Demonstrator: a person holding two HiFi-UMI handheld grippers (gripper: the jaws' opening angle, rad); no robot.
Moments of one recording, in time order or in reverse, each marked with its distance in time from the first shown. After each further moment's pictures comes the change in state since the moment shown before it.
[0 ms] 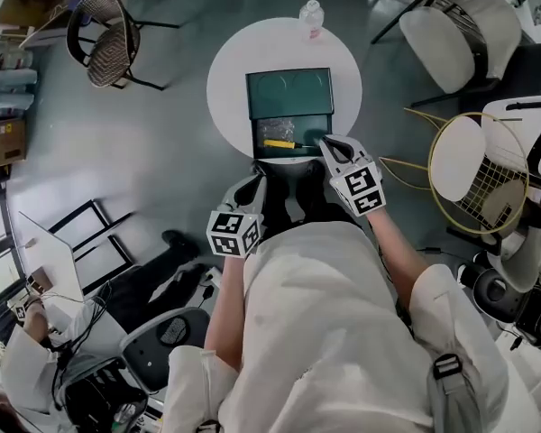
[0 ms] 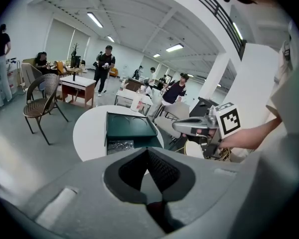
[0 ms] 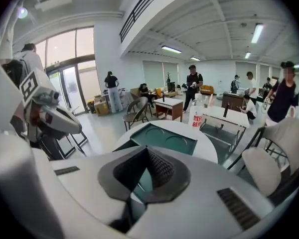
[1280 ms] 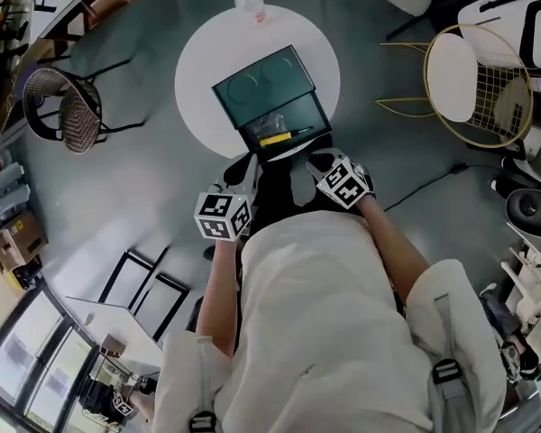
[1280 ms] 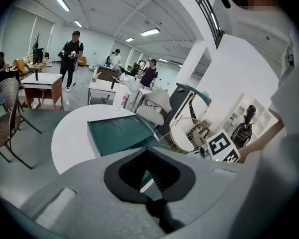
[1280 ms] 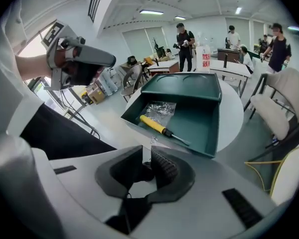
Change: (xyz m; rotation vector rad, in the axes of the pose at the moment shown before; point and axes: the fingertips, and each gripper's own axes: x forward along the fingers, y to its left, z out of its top) left arm 0.057 0.037 0.052 0.203 0.178 -0.276; right arm 0.047 0.083 -0.124 0.277 0.362 0.053
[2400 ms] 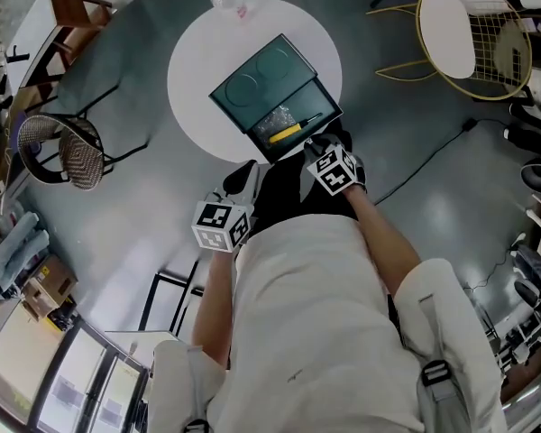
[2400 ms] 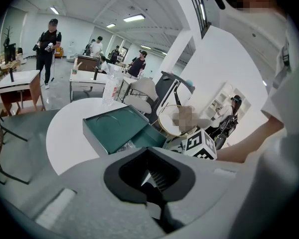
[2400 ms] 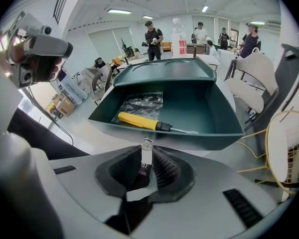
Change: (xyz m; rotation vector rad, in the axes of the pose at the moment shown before) left arm -0.010 0.028 -0.017 0.123 0.149 -0.187; right arm 0.064 -0.012 0.001 0.260 0.005 -0.260
